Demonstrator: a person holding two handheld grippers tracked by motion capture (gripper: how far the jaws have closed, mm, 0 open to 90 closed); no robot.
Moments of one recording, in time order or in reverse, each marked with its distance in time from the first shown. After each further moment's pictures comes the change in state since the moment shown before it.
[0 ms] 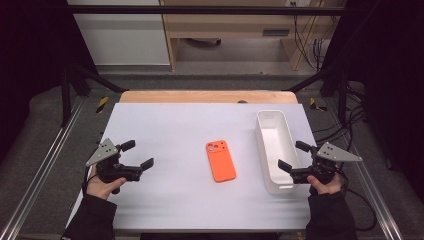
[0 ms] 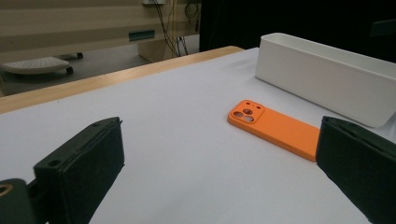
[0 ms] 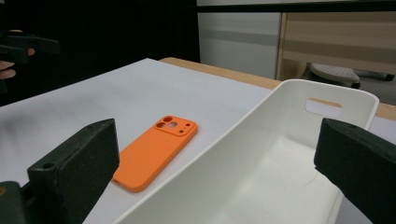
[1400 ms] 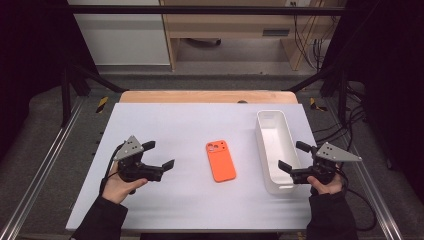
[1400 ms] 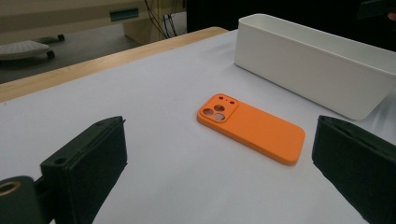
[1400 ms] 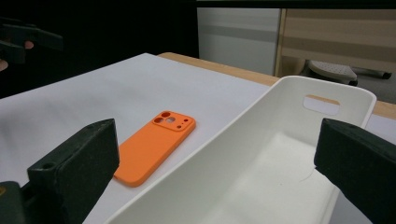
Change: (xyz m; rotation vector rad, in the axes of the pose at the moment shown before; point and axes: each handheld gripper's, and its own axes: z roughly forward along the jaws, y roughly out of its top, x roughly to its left) left arm -0.043 0.022 0.038 0.104 -0.034 0.016; right arm 0.000 0.000 -0.001 0.021 -0.008 -0.011
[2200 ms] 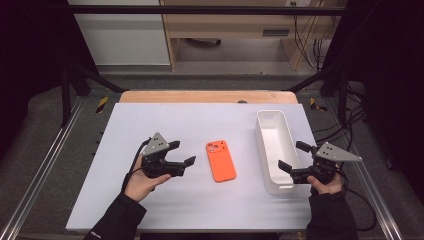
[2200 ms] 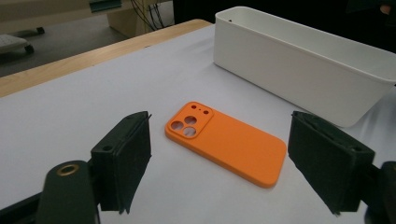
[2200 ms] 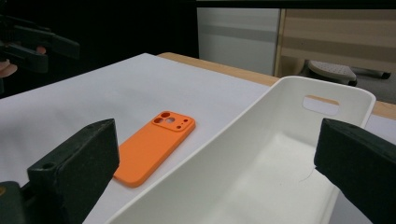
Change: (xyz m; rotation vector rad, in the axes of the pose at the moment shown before) left arm -0.032 0.020 0.046 0.053 -0.030 0.021; right arm 0.000 0.001 0.000 0.001 -0.002 0.001
